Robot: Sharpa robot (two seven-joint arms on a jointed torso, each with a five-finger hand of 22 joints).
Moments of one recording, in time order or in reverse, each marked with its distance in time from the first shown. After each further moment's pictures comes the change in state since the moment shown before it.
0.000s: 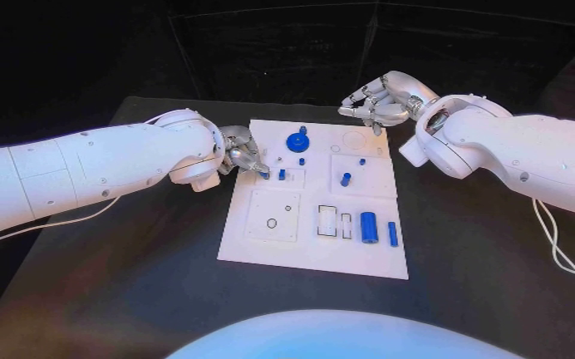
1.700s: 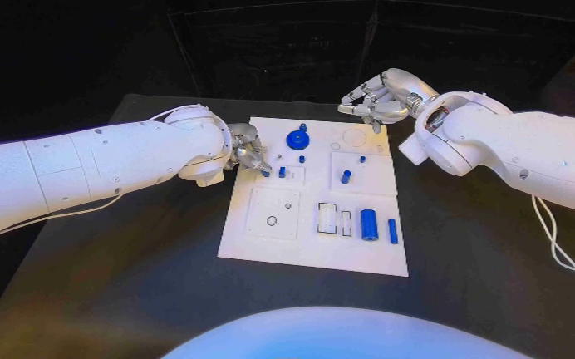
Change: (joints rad) left arm 0.000 0.045 0.000 -0.024 -0.084 0.034 -0.034; left_hand -0.010 -0.009 0.018 -0.016 0.003 0.004 -0.003 0.010 0.004 0.011 -0.004 0.012 0.013 0.000 0.000 0.000 0.000 0.000 0.000 0.000 0.000 0.004; right arm 0.000 0.000 0.000 0.002 -0.001 0.003 -0.004; right_hand 0.000 0.000 0.000 0.000 0.004 0.000 0.000 0.000 0.000 0.000 0.000 0.000 0.000 0.000 0.000 0.000 0.000 0.000 0.000 0.000 0.000 -0.001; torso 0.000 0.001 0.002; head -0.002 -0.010
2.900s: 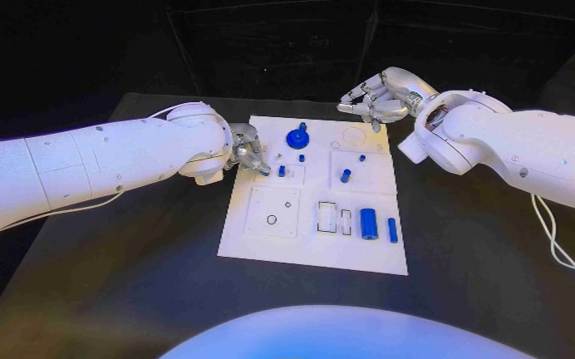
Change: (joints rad) left arm 0.004 0.009 0.003 -0.003 -0.004 0.041 -0.035; left_hand -0.024 -0.006 0.008 -0.008 -0.004 0.011 -0.010 0.017 0.005 0.014 -0.003 0.009 0.010 0.002 -0.002 0.000 0.000 0.000 0.003 -0.003 0.004 0.009; right arm 0.000 0.001 0.000 0.000 0.000 0.002 -0.001; right_hand 0.000 0.000 0.000 0.000 0.000 0.000 0.000 0.000 0.000 0.000 0.000 0.000 0.000 0.000 0.000 0.000 0.000 0.000 0.000 0.000 0.000 0.000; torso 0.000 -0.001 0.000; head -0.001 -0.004
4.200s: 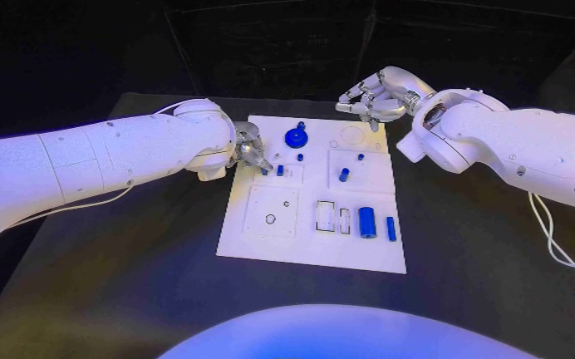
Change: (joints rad) left arm 0.000 0.049 0.000 -0.066 0.003 0.042 -0.002; left_hand -0.067 0.020 -0.017 -0.012 -0.009 0.020 -0.016 0.010 -0.008 0.011 -0.007 0.014 0.013 -0.002 -0.005 0.000 0.000 0.000 0.003 -0.003 0.012 0.015; right arm 0.000 0.002 0.000 0.001 0.000 0.002 -0.006; right_hand 0.000 0.000 -0.004 0.004 0.000 0.000 0.000 0.000 0.000 0.000 0.000 0.004 0.001 0.000 0.000 0.000 0.001 0.000 0.000 0.000 0.000 -0.002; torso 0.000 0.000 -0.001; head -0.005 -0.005
